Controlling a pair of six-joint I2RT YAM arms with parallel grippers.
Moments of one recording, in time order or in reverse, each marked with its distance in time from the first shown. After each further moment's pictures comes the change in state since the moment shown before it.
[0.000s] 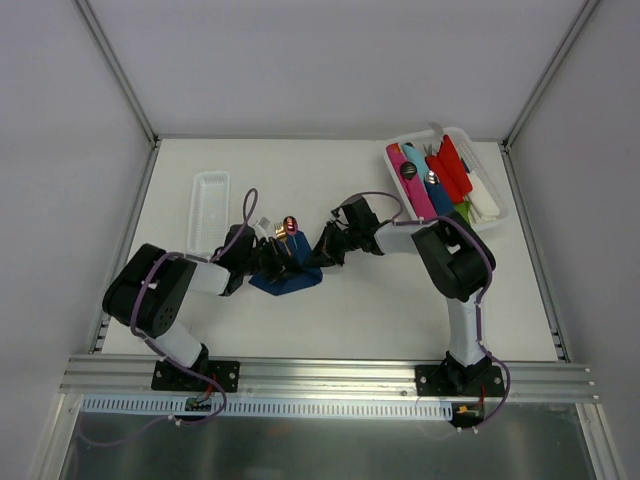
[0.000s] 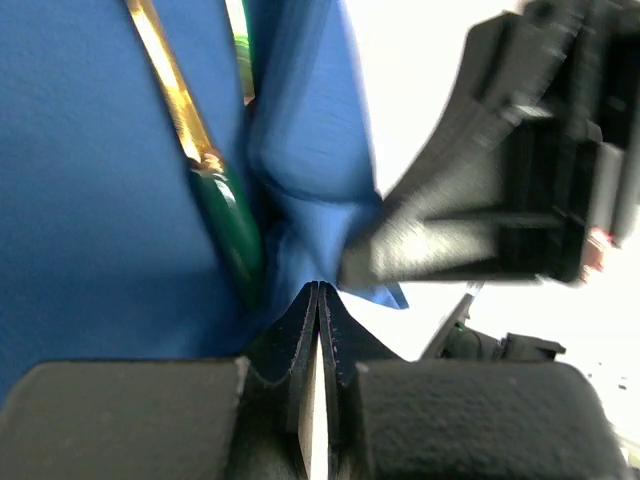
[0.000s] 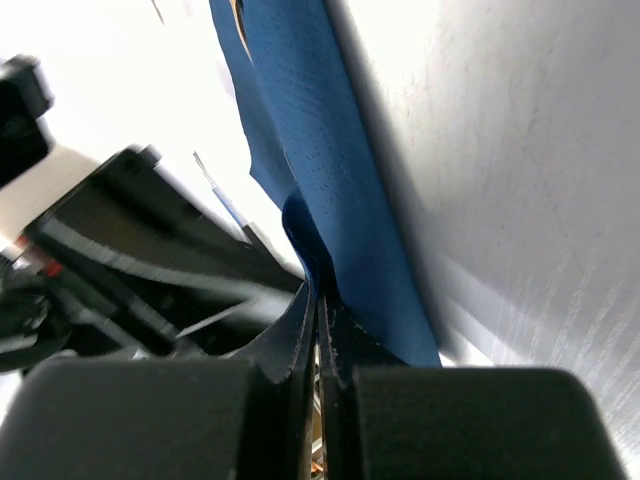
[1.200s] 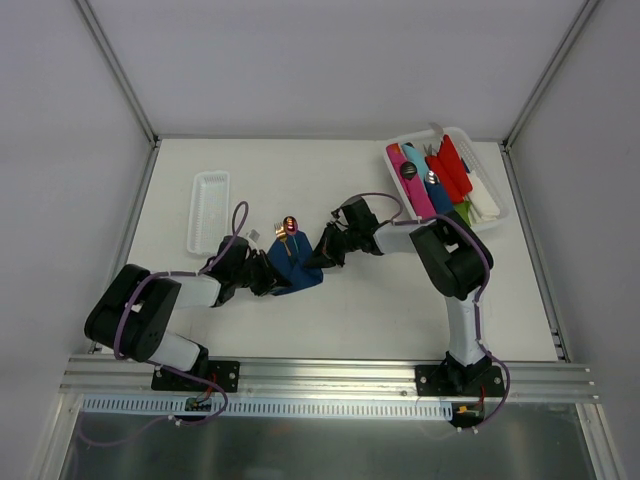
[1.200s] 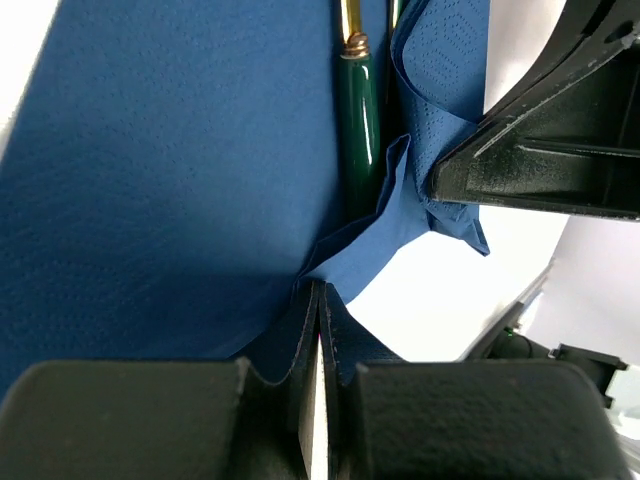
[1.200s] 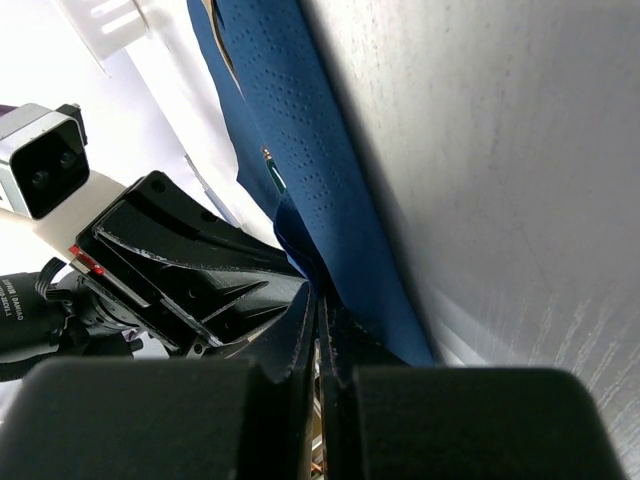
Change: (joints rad) left arm 0.013 -0.175 -0.097 -0.207 -0.101 0.072; right arm -0.005 0.018 0.005 -0.003 0.004 -0.014
